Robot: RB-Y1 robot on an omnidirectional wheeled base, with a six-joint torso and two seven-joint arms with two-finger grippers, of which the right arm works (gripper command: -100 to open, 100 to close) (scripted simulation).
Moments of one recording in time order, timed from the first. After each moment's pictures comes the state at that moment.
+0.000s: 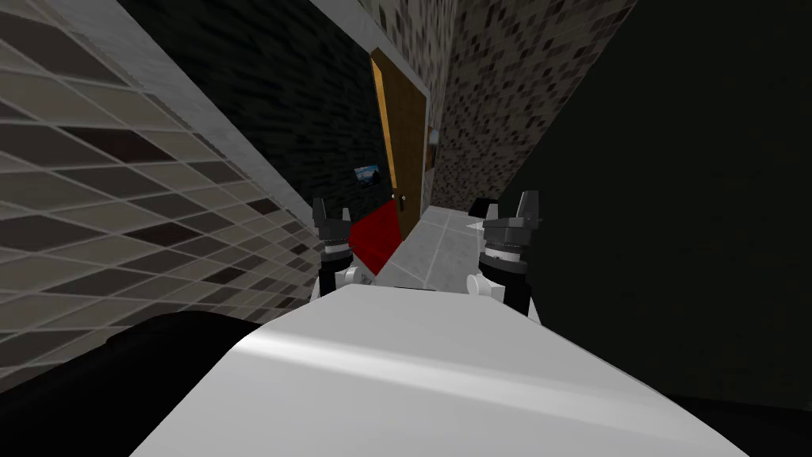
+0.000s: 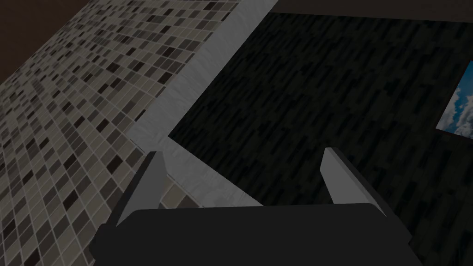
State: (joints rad) arm 0.47 0.04 0.04 -2.38 0.05 -0.47 -0.02
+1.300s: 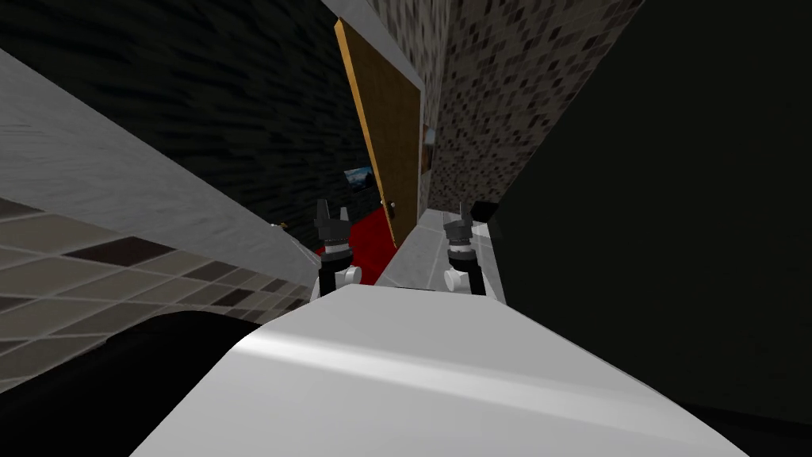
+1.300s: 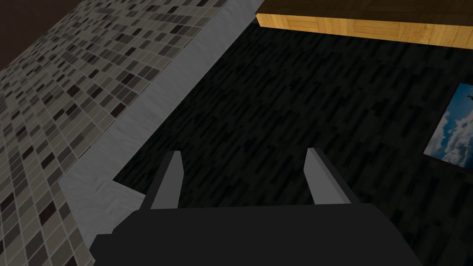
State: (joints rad) arm 0.32 -0.05 0.27 -2.15 0.03 -0.45 -0.07
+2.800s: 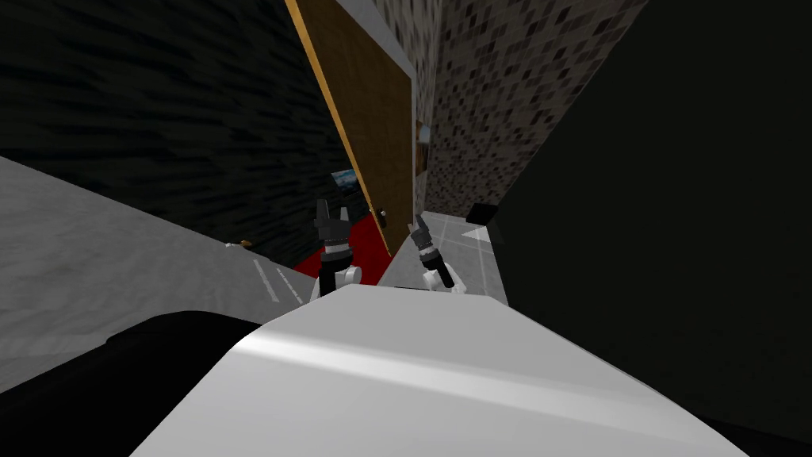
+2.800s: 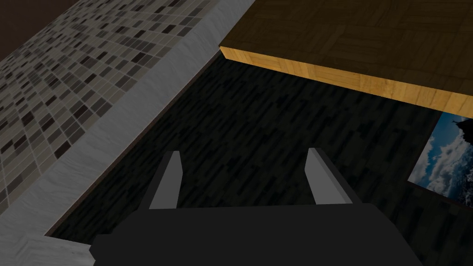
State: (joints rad) arm 0.13 -0.10 0.55 -1.87 0.01 -0.42 -0.14
